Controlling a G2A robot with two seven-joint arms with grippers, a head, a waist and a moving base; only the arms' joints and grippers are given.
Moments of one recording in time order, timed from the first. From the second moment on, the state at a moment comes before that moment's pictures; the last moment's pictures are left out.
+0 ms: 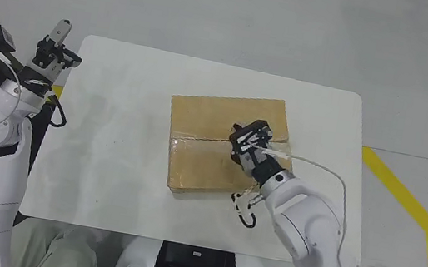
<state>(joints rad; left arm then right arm) 1.38 -1.10 -1.91 -1.66 -0.16 -0.19 -0.55 -1.35 -1.29 1.02 -2.06 -1.34 -0.10 0.58</state>
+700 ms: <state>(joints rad) 1.38 -1.10 -1.91 -1.66 -0.16 -0.19 -0.55 -1.25 -1.34 0.94 -1.97 -0.85 -0.04 0.72</state>
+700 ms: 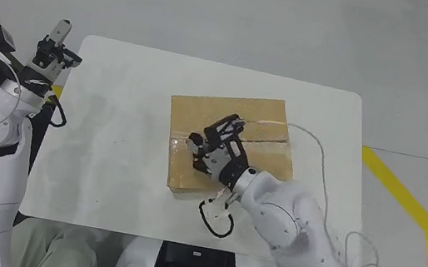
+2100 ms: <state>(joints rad) 1.38 -1.10 -1.91 -1.66 -0.16 -0.19 -0.55 -1.05 -1.36 0.99 -1.80 -0.38 0.22 1.02</state>
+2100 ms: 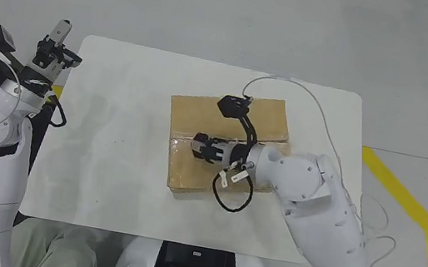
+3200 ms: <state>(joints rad) 1.38 -1.10 -1.91 -1.66 -0.16 -0.19 -0.55 -1.09 -1.32 1.14 -1.69 -0.28 0.39 1.03</state>
